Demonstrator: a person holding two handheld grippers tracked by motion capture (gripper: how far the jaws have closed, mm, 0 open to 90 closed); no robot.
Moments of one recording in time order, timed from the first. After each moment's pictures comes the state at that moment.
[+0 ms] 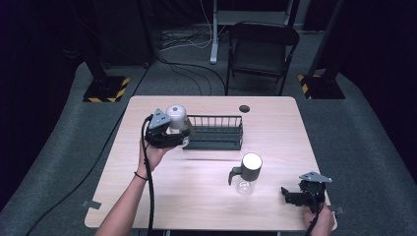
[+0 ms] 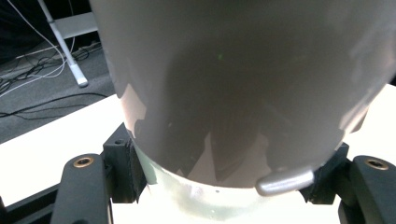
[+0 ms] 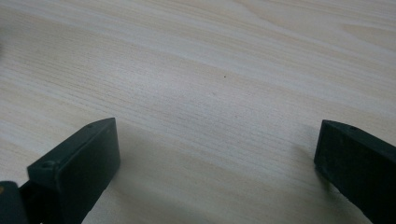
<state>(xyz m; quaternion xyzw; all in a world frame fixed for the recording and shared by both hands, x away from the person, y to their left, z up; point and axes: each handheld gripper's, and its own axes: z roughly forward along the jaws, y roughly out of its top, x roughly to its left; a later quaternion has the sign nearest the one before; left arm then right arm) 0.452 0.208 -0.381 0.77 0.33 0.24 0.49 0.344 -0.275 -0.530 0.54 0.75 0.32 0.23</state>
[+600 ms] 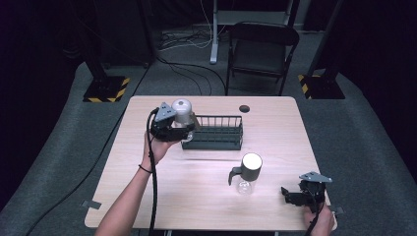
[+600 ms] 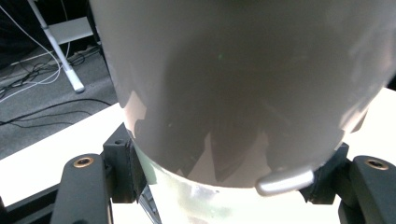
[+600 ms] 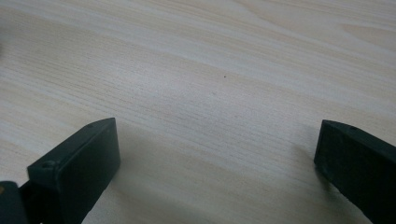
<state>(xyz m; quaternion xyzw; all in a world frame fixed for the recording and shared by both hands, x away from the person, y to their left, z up) 0.467 0.194 -0.370 0.77 0.32 0.24 0.49 0.344 -0.275 -0.530 0.54 0.75 0.32 0.23</state>
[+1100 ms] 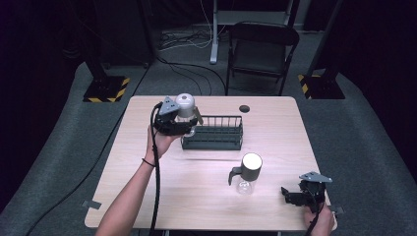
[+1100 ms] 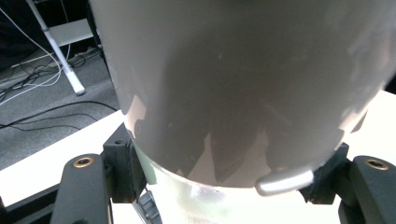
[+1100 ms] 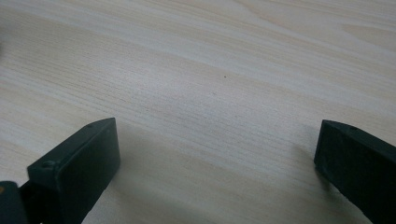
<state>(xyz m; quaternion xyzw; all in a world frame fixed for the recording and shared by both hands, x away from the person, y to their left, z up) 0.484 0.187 -0.366 0.77 0.32 0.24 0.49 0.344 -0.275 -0.530 0.54 0.75 0.32 0.23</state>
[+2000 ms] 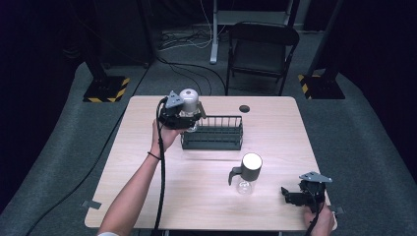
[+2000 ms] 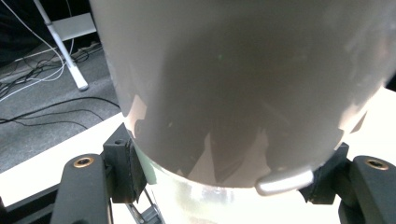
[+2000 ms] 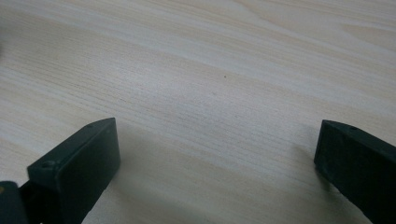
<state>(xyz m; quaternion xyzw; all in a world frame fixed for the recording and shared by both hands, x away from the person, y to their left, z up) 0.509 0.177 -0.370 0.77 0.34 0.24 0.48 0.344 -0.275 -0.530 0.54 0.75 0.32 0.23</state>
